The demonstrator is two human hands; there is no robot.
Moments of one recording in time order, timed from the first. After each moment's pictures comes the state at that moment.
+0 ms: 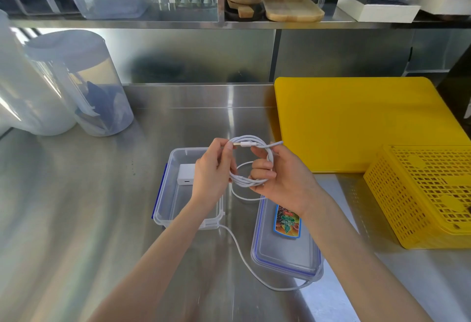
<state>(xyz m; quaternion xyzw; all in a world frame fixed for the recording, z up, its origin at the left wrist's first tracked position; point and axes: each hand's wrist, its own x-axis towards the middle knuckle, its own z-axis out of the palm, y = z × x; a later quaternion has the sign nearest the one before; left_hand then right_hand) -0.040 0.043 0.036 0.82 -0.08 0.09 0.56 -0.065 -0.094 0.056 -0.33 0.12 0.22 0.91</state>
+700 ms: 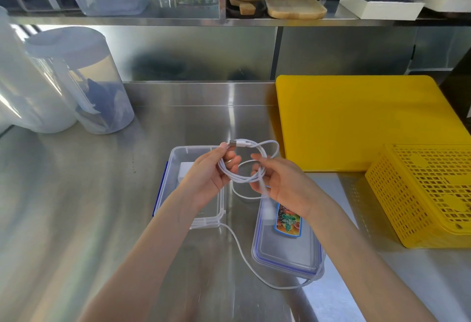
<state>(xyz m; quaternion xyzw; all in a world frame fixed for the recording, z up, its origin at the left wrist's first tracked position) -0.035 0.055 0.052 0.48 0.10 -0.22 0.85 -0.069 -0.096 0.050 -0.53 0.12 0.17 0.82</state>
